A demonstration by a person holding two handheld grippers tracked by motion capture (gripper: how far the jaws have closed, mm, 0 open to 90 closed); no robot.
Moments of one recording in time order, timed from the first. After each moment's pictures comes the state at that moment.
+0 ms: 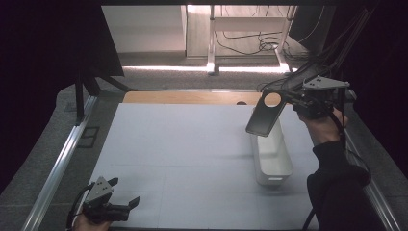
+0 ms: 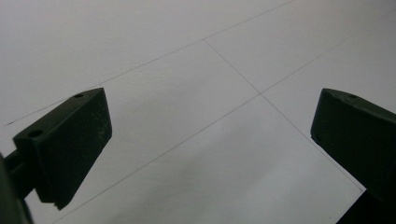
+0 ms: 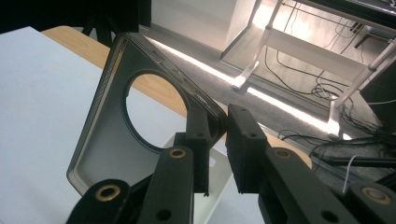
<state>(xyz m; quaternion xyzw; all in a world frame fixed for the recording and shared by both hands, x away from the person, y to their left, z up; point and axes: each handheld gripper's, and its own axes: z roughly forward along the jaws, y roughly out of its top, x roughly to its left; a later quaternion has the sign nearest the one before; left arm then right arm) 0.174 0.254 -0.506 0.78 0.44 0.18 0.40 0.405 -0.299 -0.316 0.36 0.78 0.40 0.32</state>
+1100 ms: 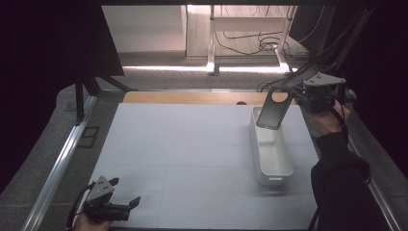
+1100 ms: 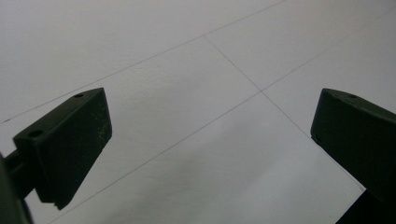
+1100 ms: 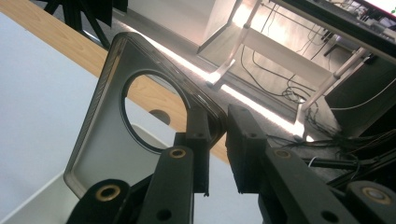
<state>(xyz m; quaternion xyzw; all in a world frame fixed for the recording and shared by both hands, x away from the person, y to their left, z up) 0.176 0.254 -0.507 0.78 0.45 0.18 0.39 0.440 -0.318 -0.331 0.33 0.79 0.36 0.38</state>
